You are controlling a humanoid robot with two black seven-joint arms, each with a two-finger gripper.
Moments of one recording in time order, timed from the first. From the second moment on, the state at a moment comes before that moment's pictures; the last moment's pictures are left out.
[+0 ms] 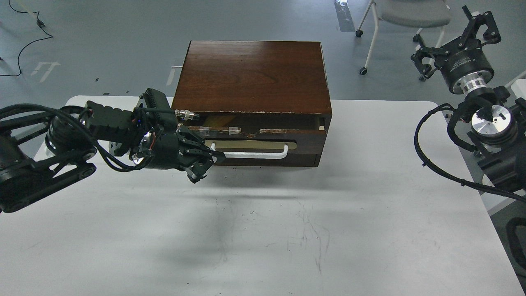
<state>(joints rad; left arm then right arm) -1.01 0.72 -0.31 -1.45 2.10 -0.45 -0.40 0.88 -0.39 0.82 0.57 0.25 0.37 0.21</state>
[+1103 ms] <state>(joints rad) -1.06 0.70 -0.31 -1.43 2.02 -0.43 -0.42 0.88 -0.41 0.82 0.57 0.25 0.37 0.21</state>
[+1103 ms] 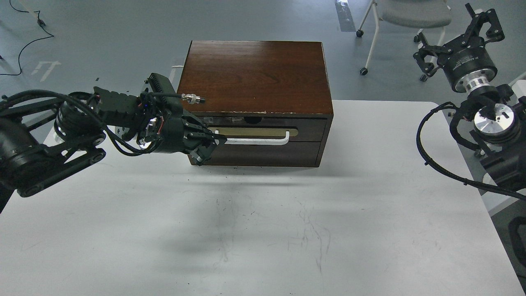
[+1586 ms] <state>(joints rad) -1.06 0.85 -0.56 -1.37 1.03 -0.45 -0.49 0.88 -0.43 0.83 0.57 0.25 0.38 0.22</state>
